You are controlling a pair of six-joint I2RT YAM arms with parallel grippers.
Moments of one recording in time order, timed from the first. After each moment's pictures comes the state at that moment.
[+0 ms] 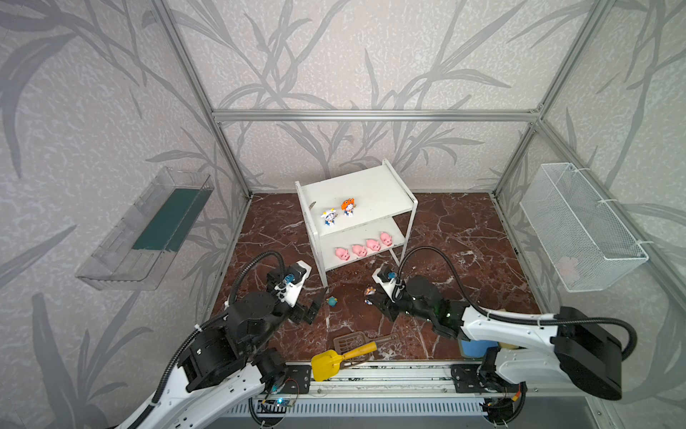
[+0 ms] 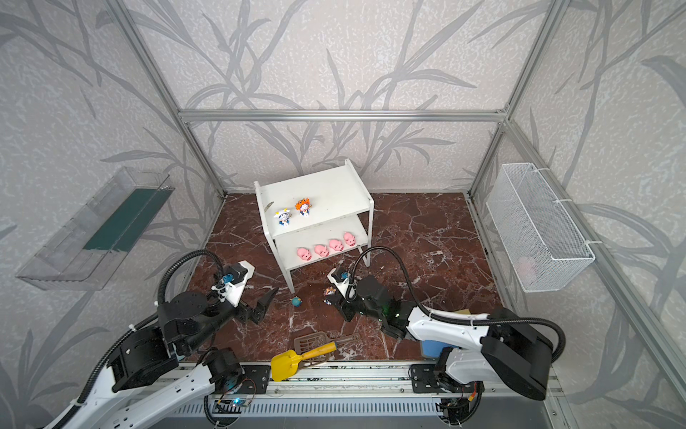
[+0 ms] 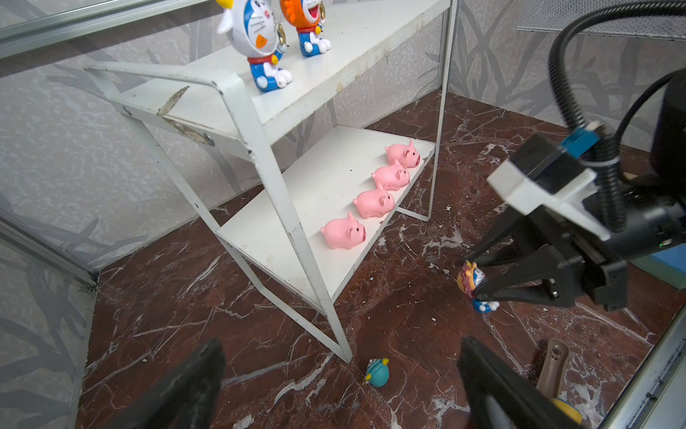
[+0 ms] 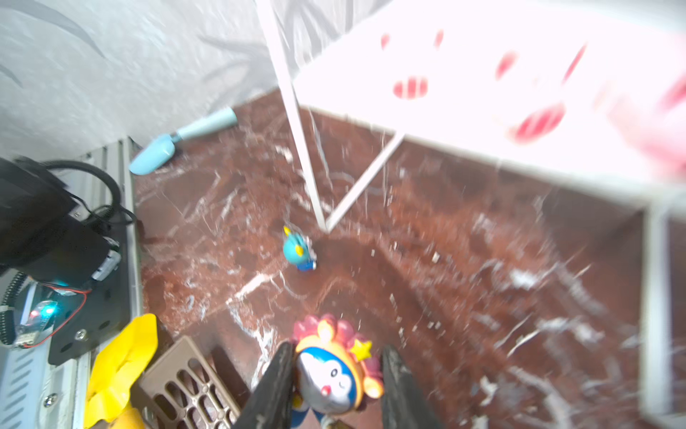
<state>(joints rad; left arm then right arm) -0.85 0.42 0.81 -0.74 -0.32 0.05 0.99 1.22 0.53 0.34 -0.05 0.06</state>
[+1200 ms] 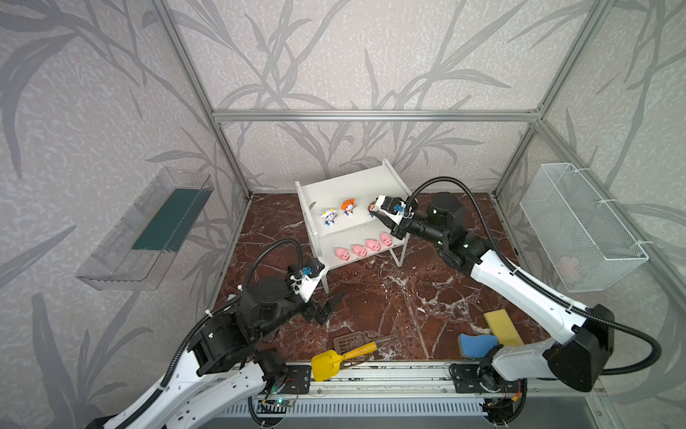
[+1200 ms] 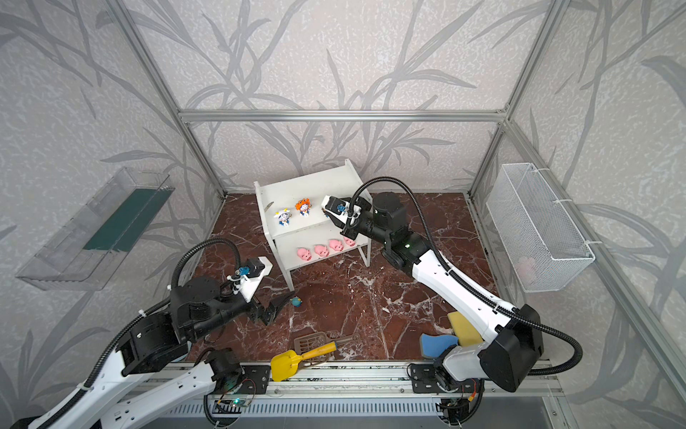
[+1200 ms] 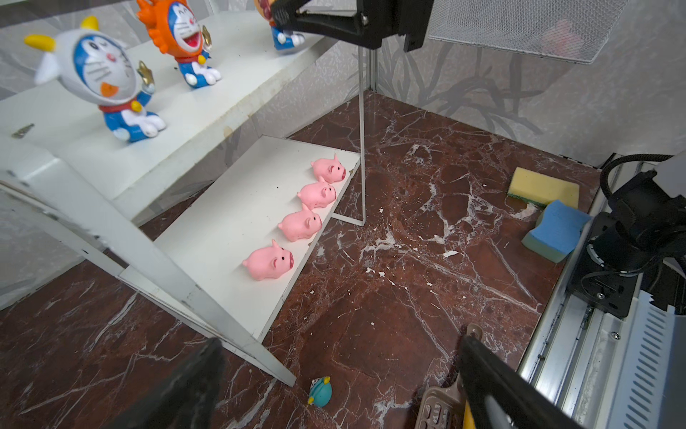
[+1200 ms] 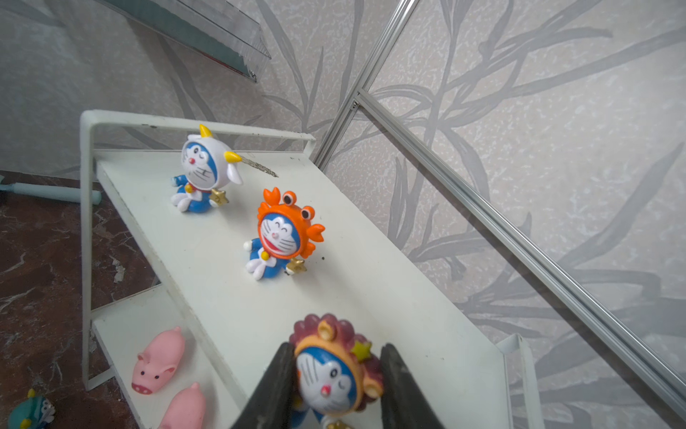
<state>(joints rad) -0.85 0.56 0.90 -0.71 -0.10 0.05 0.66 1.39 1.27 0.02 -0.30 -0.57</state>
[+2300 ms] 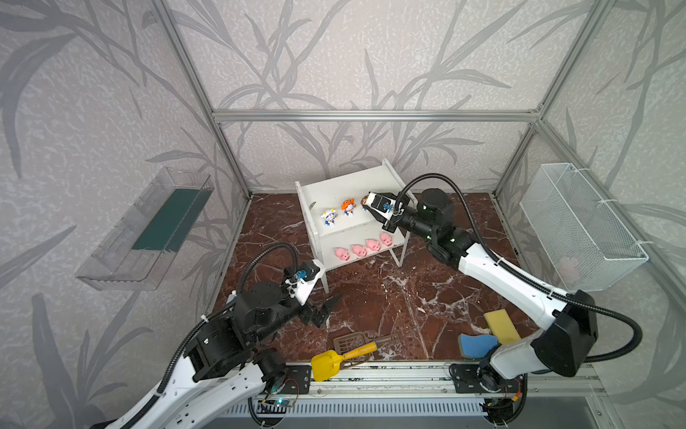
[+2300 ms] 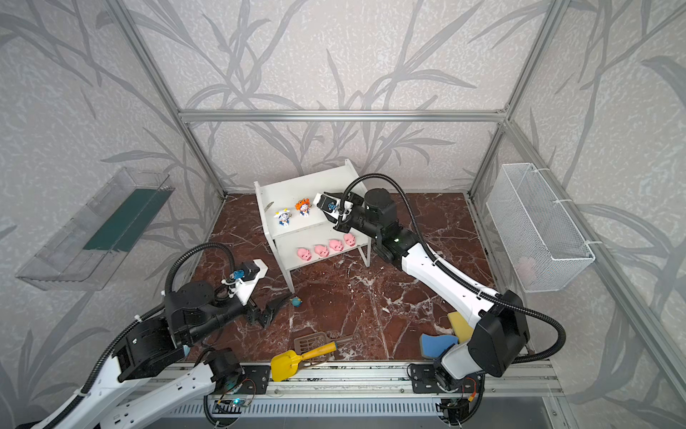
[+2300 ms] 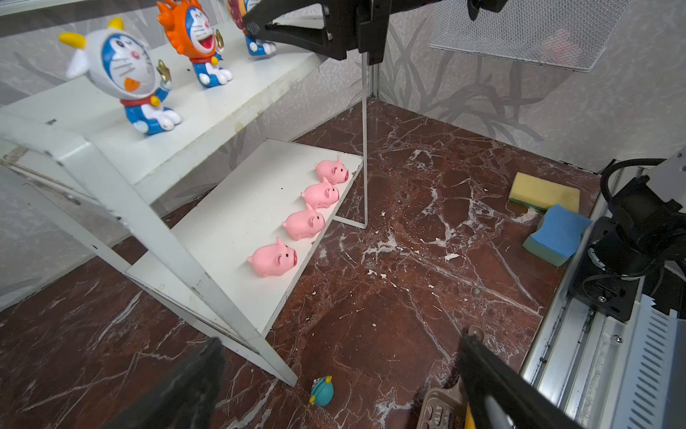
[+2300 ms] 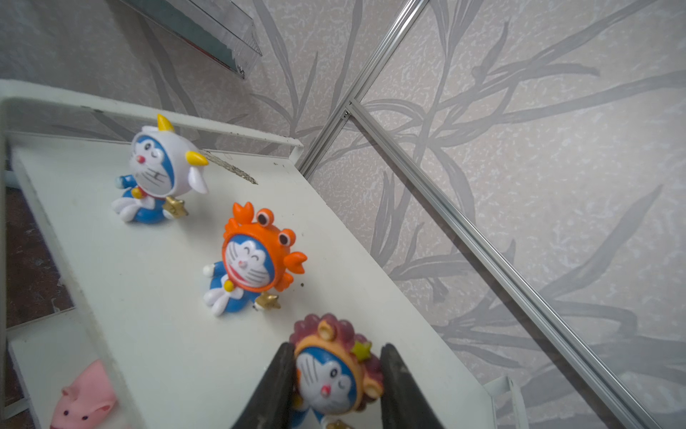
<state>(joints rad) -0.84 0.52 0.87 -0.71 -0.10 0.04 0.67 1.49 1.32 0.12 -0.25 -0.66</state>
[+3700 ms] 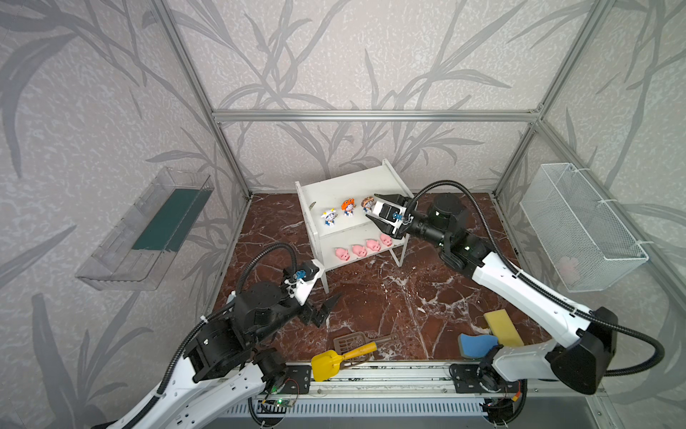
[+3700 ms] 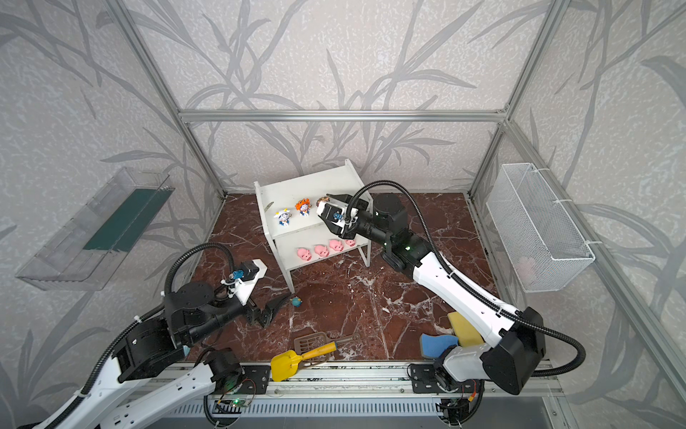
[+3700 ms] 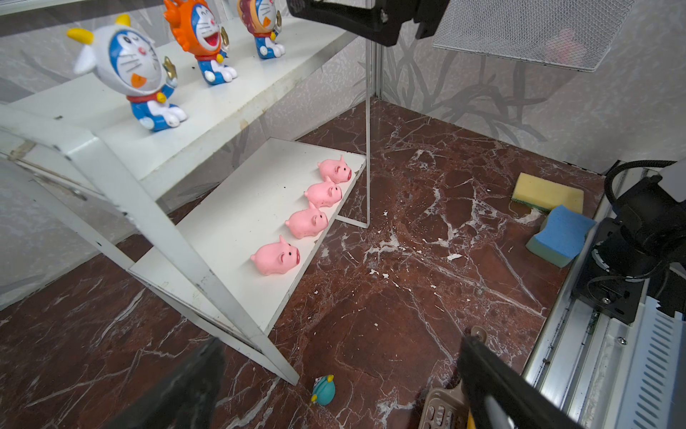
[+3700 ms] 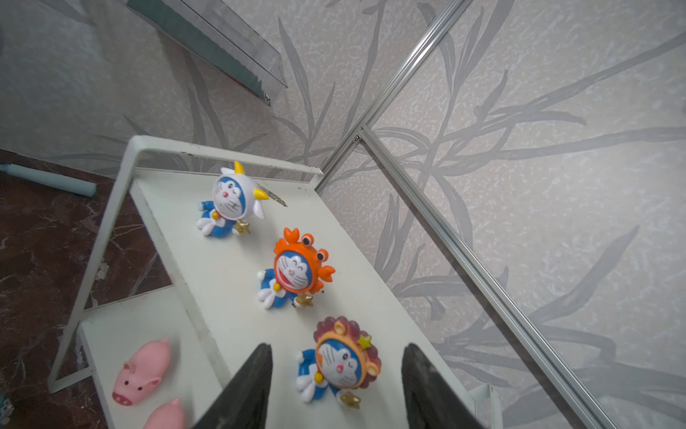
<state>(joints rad) -0.84 0.51 0.87 -0.71 -0.11 0.04 0.71 1.34 1.25 0.05 -0.31 -0.67</state>
